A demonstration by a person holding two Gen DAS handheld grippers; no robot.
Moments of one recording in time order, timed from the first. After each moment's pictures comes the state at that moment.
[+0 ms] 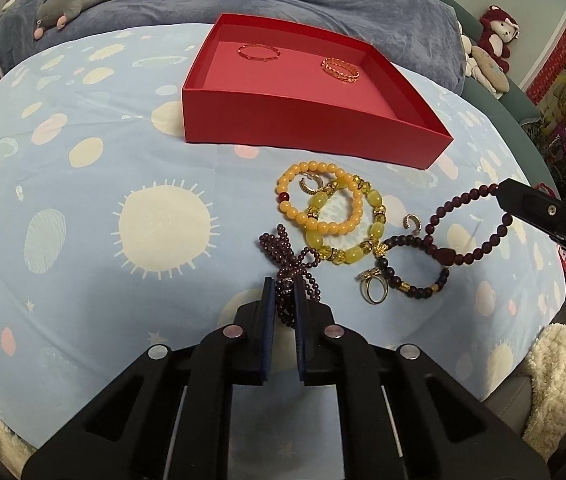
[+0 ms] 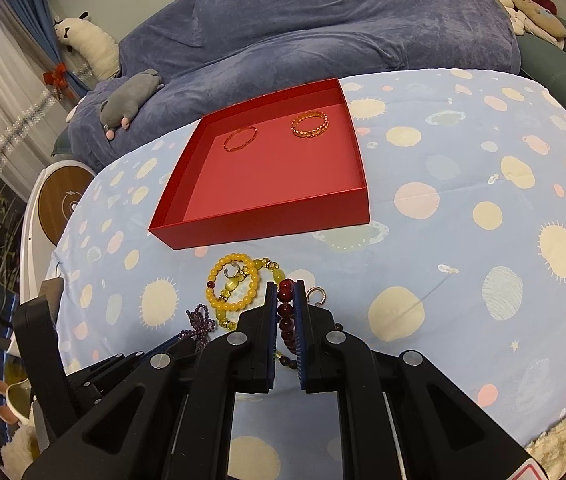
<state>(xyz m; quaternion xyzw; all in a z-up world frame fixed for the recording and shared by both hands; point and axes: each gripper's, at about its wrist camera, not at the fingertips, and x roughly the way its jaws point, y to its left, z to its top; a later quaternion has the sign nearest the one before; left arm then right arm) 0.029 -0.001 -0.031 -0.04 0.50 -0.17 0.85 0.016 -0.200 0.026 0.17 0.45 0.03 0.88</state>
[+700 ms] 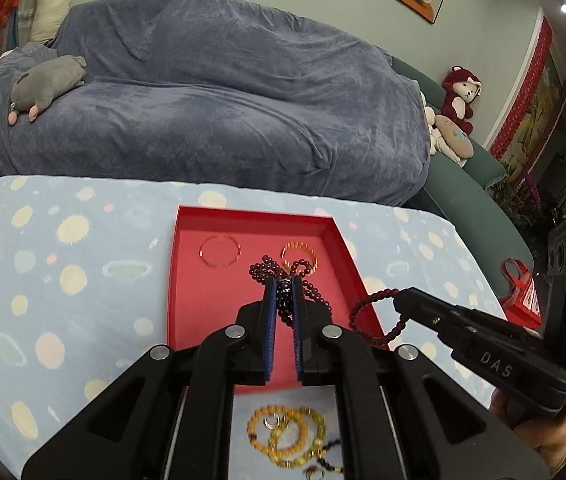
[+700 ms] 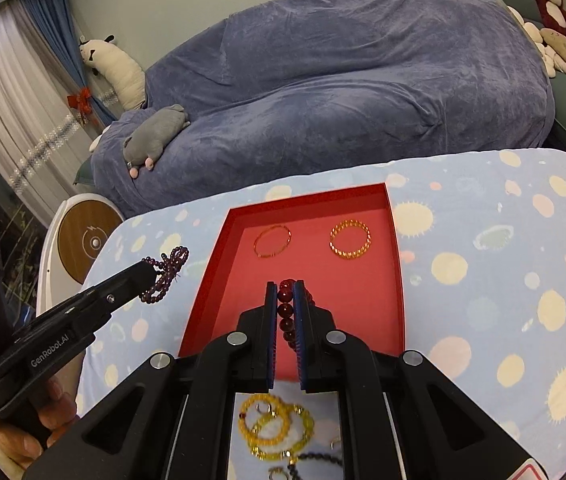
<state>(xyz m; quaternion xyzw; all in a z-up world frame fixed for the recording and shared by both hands) 0.165 -0.020 0.111 -0.07 0.38 -0.22 0.90 0.140 -0.214 0.087 0.18 0.39 0.07 0.90</state>
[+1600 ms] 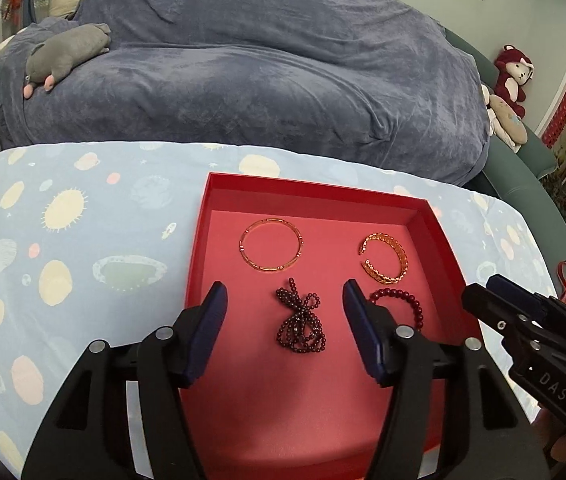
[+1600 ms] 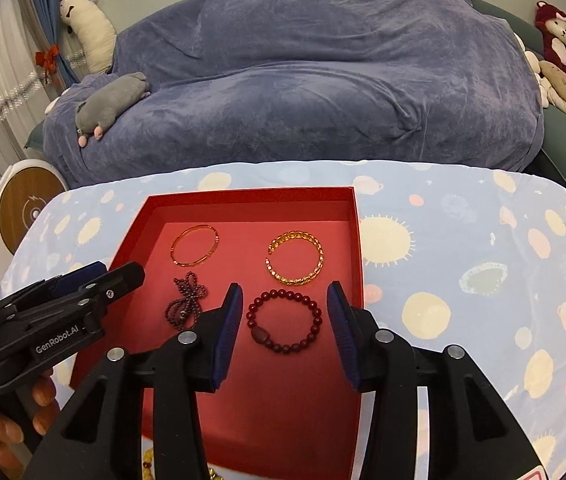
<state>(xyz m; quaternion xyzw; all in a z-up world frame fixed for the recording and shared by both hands) 0.238 -0.021 0.025 -0.04 0.43 -0.14 0.89 0.195 -0.222 0.035 0.08 0.42 0.01 0.91</state>
